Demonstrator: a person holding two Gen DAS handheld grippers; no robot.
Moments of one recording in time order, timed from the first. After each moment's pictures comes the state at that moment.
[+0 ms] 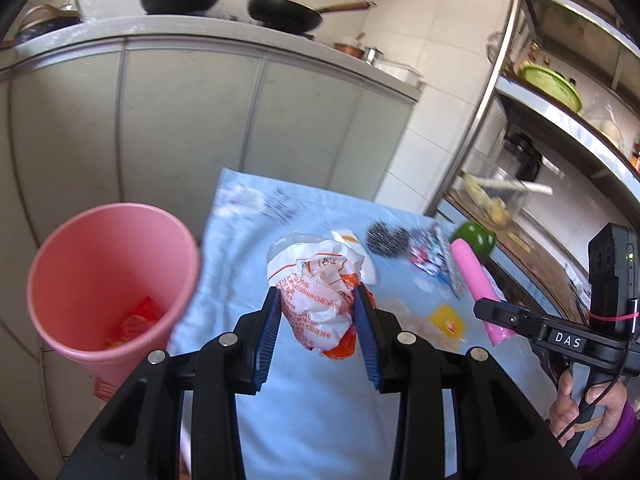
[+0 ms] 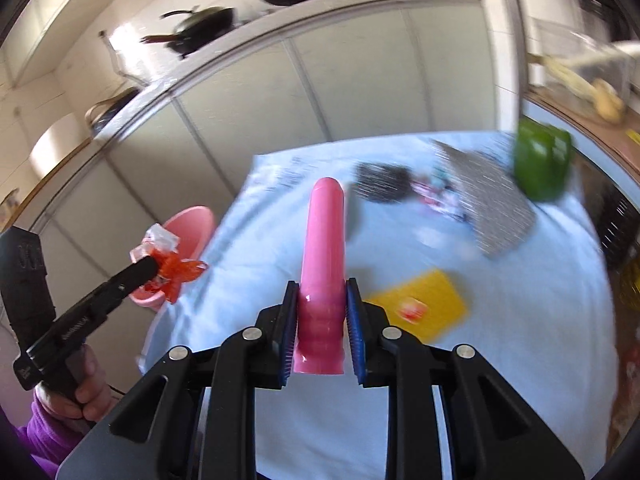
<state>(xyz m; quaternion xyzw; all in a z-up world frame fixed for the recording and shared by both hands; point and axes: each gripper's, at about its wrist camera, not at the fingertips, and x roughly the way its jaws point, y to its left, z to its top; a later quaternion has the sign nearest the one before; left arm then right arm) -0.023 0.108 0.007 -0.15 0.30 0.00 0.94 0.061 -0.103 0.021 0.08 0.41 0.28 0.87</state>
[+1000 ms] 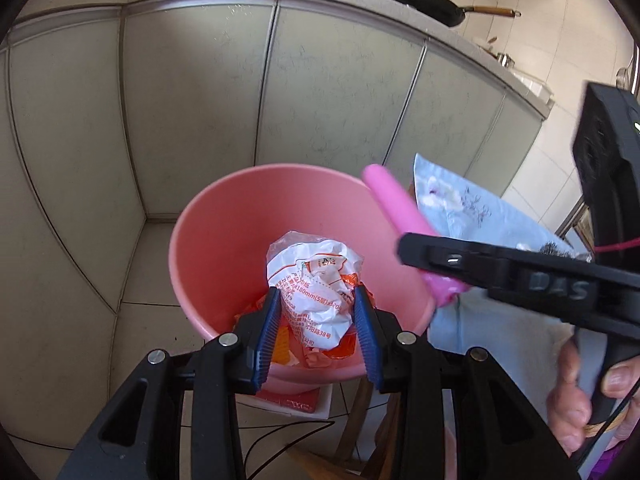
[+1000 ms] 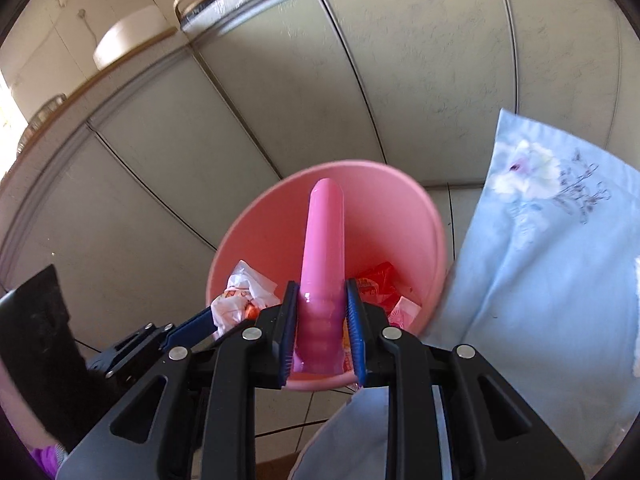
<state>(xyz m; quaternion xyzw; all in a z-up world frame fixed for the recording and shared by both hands) -0.031 0.252 -0.051 -0.18 0.35 0.18 0.90 0.113 0.187 -0.015 -0.02 0.47 0.46 0.75</state>
